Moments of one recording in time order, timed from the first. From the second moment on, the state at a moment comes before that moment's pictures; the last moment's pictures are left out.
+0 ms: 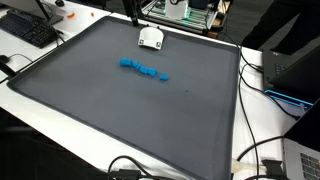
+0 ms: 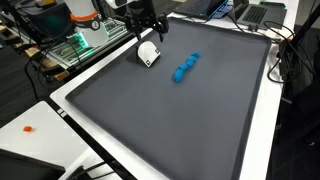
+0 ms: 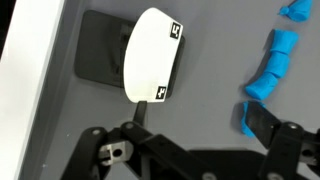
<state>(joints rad) -0.05 -0.11 -0.05 -2.52 0.27 2.36 0.87</state>
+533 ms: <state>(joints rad) -0.04 -0.18 -0.01 -2.38 0.13 2.20 0.65</state>
